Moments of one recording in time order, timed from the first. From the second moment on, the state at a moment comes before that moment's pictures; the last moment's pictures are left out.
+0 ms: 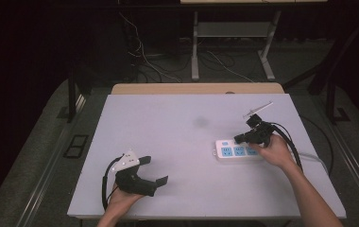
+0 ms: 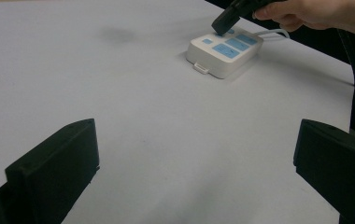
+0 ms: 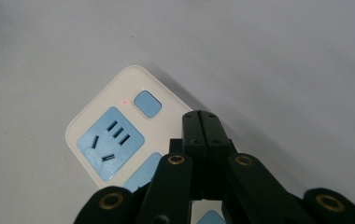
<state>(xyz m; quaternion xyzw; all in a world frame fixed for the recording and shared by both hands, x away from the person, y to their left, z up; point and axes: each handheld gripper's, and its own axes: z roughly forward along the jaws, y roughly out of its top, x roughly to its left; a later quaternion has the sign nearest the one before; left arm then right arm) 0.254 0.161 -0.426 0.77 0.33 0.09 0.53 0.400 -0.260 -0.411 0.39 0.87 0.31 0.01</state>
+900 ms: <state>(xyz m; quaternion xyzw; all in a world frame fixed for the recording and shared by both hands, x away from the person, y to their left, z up) 0.253 0.158 -0.425 0.78 0.33 0.09 0.53 0.391 -0.263 -0.417 0.40 0.85 0.34 0.03</state>
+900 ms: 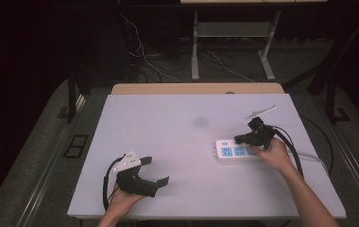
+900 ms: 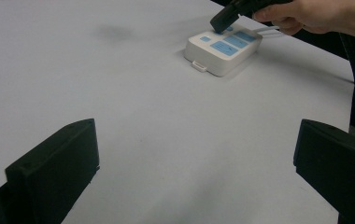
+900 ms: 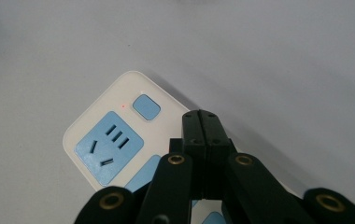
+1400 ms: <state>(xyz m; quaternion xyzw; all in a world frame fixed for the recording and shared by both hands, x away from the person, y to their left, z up) 0.254 0.160 -0.426 0.77 0.33 0.09 0.53 0.386 -0.263 -0.419 0.40 0.85 0.35 0.05</state>
